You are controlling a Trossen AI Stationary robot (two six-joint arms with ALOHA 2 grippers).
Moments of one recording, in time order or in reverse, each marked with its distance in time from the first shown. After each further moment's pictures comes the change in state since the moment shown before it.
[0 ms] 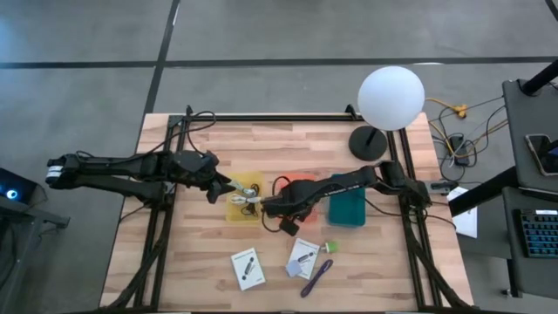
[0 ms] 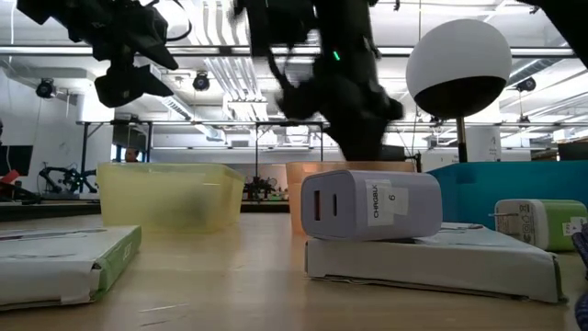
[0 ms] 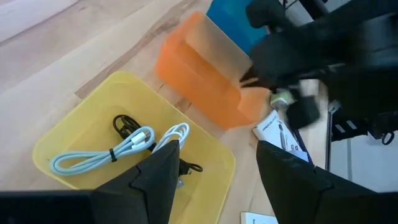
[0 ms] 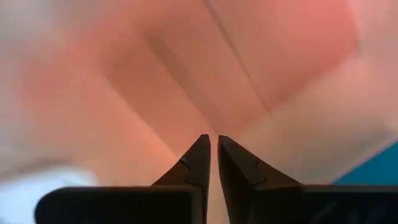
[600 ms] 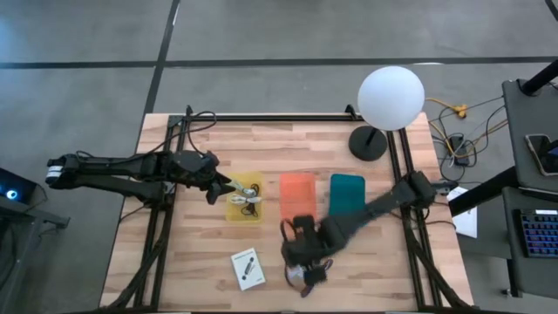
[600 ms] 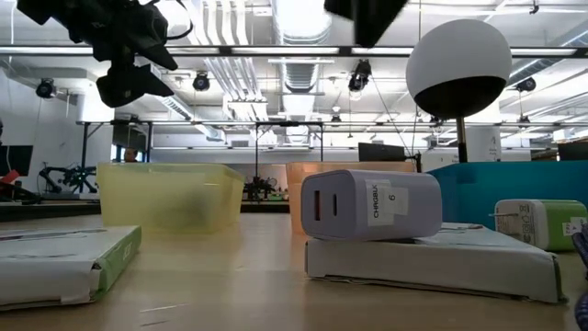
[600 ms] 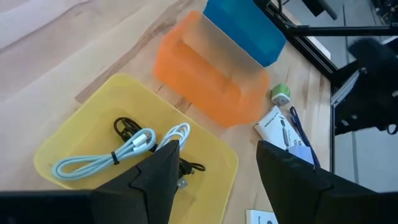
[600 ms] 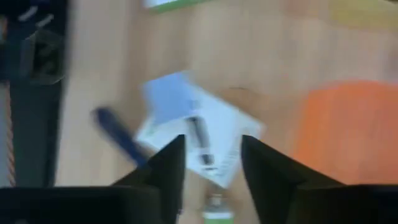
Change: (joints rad) left arm 0.000 0.003 0.000 0.001 0.006 0.046; right arm 0.313 -0.144 0.025 0.152 -0.034 -0.482
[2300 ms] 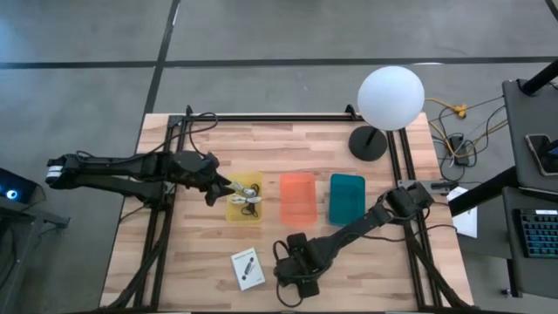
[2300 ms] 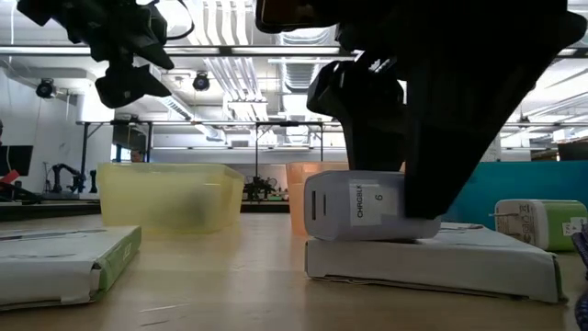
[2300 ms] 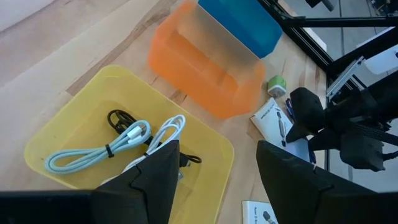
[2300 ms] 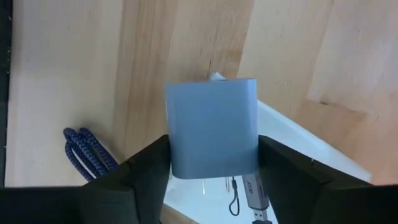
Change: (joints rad) left arm 0.000 0.000 -0.003 -0.008 0.036 0.002; right arm 0.035 0.208 -0.055 0.180 -0.042 0.036
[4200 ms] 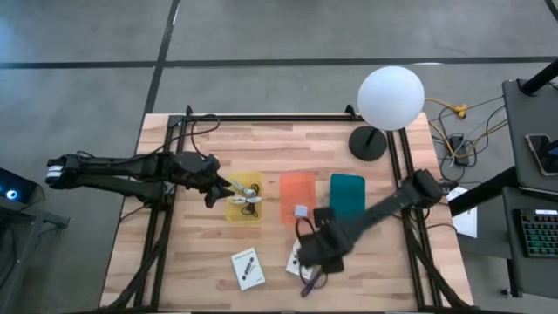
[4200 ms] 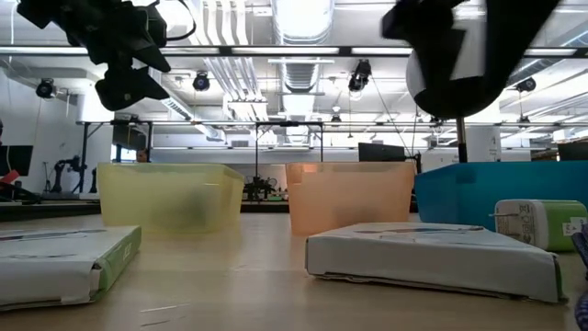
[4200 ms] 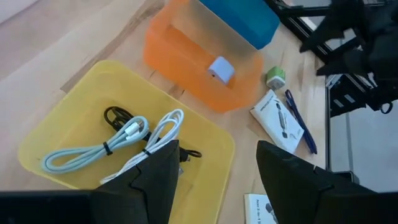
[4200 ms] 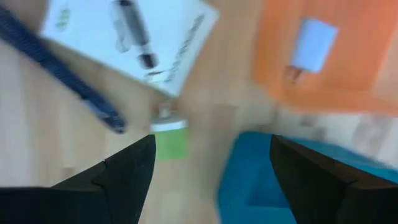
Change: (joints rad) left arm 0.000 0.004 -0.011 0.005 0.026 0.034; right arm -0.009 -0.260 -0.095 -0.405 0.155 0.075
